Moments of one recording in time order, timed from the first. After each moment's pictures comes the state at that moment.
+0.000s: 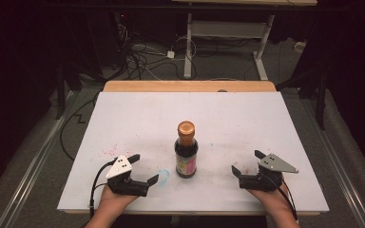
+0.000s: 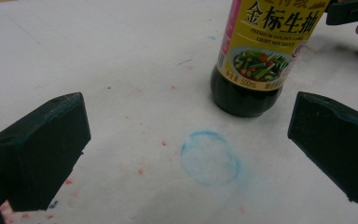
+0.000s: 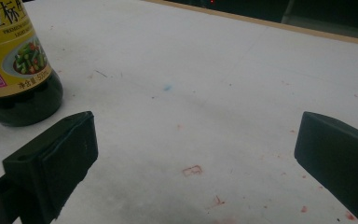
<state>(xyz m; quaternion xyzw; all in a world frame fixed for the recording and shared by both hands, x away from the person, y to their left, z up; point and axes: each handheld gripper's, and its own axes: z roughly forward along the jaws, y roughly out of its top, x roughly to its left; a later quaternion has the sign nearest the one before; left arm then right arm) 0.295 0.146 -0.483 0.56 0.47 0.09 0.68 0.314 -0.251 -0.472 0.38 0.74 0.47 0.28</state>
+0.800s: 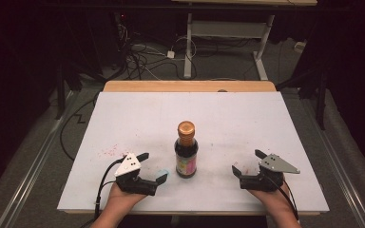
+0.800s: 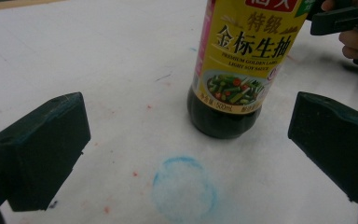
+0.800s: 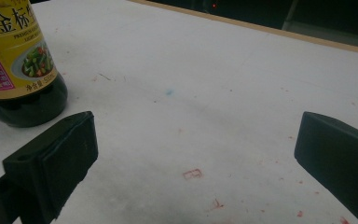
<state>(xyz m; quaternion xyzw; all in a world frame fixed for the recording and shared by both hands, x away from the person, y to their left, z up) 0.297 0.123 -0.474 0.56 0.45 0.08 0.69 0.312 -0.251 -0.468 0.38 0.74 0.47 0.29</state>
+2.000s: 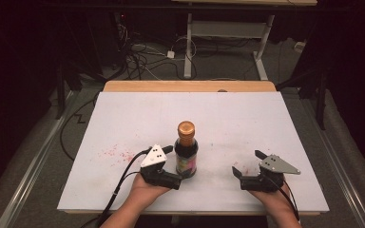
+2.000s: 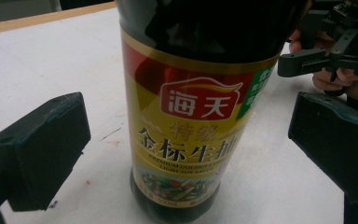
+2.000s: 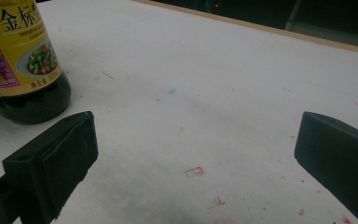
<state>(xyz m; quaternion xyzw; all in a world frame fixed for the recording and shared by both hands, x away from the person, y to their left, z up) 0.312 0.060 -0.453 0.57 0.42 0.05 0.70 0.311 -0.253 -0.468 0.37 0.75 0.47 0.28</state>
